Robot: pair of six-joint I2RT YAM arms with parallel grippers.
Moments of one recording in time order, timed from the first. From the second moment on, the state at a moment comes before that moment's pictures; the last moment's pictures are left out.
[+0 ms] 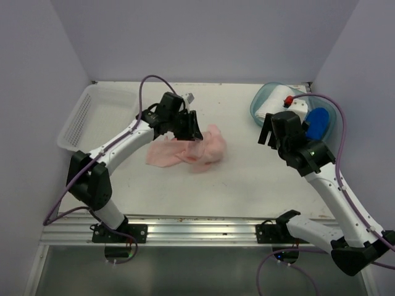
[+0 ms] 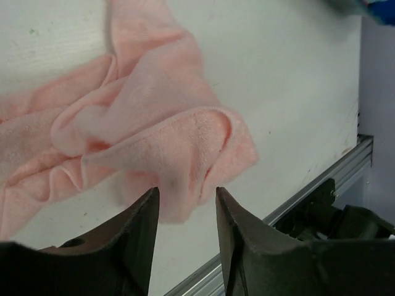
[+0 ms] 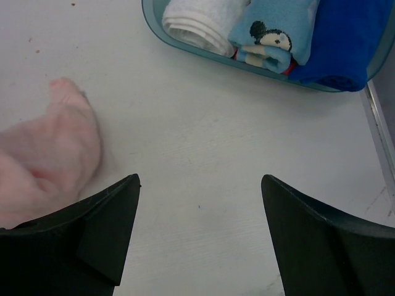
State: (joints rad) left arm -0.53 1.60 1.39 -0.54 0.30 -0.56; right arm 0.48 1.01 1.22 -0.90 0.59 0.48
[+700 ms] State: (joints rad) left arm -0.31 1.47 0.97 -0.66 0.07 -0.49; right arm 0.85 1.37 1.07 -0.80 0.38 0.62
